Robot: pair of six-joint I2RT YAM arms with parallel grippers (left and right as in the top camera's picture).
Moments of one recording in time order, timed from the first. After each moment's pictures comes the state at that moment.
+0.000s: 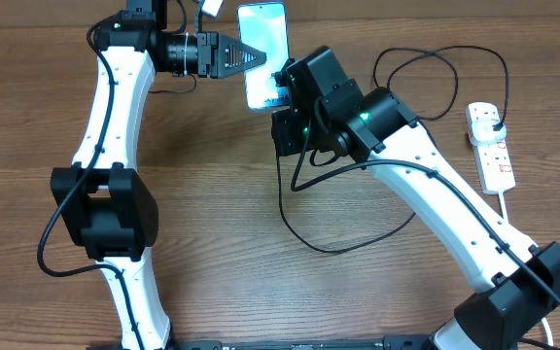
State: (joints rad) left arm -0.05 2.19 2.12 -1.05 1.47 0.16; right arm 0.62 1.75 1.72 -0.95 -0.19 0.38
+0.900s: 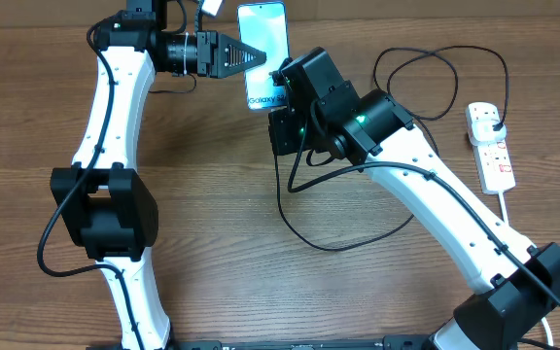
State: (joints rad) left arm -0.05 2.19 2.12 -1.05 1.48 0.13; right arm 0.63 1.75 1.72 -0.93 -0.16 0.40
